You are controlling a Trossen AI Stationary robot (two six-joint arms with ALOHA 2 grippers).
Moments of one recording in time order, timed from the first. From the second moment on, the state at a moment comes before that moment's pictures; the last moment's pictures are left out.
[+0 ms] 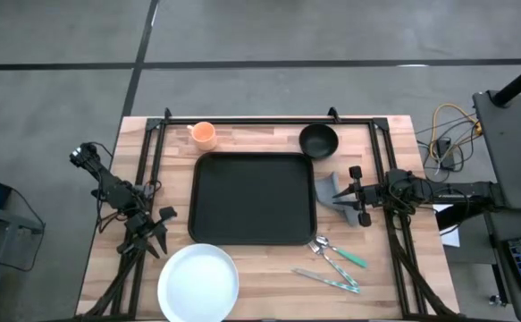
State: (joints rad) left arm -0.71 0.05 0.01 0.04 0.21 0.05; right arm -0.06 0.17 0.01 0.03 -0.20 -0.32
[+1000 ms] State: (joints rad) left arm -0.71 0.05 0.01 0.04 0.17 0.14; right arm -0.06 0.17 0.01 0.03 -0.20 -0.32
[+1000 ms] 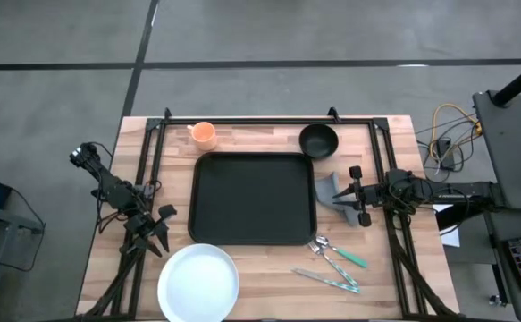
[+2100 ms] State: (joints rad) left arm -0.71 0.05 0.02 0.67 -0.92 0.62; right arm -0.05 0.17 0.01 0.03 -0.20 -0.32
